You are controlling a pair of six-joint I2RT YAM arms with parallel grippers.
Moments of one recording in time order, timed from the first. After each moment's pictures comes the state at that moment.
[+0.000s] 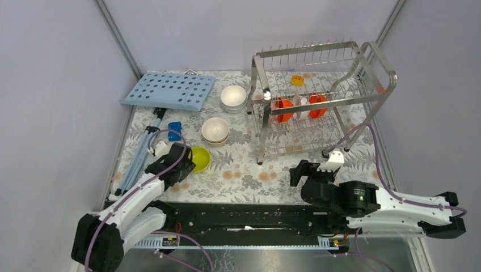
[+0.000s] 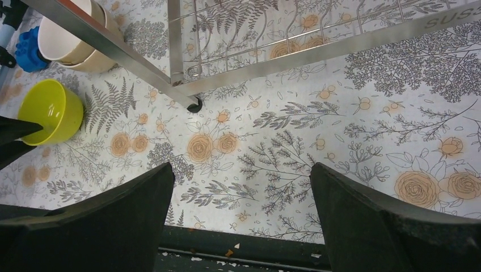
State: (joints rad) left arm -0.39 0.93 0.45 -0.57 -0.37 -1.15; right arm 1.42 0.60 0.66 -1.01 0.99 1.23
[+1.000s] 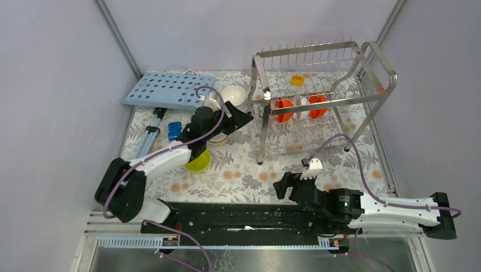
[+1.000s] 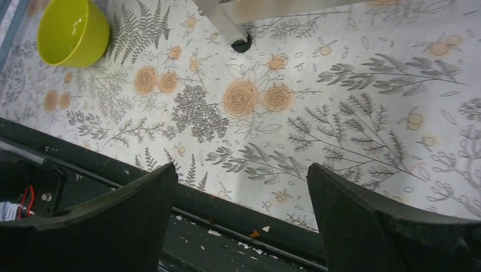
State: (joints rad) left arm -0.57 1.38 0.80 0.33 0.20 -0.99; right arm 1.42 0.57 0.40 -0.60 0.76 1.05
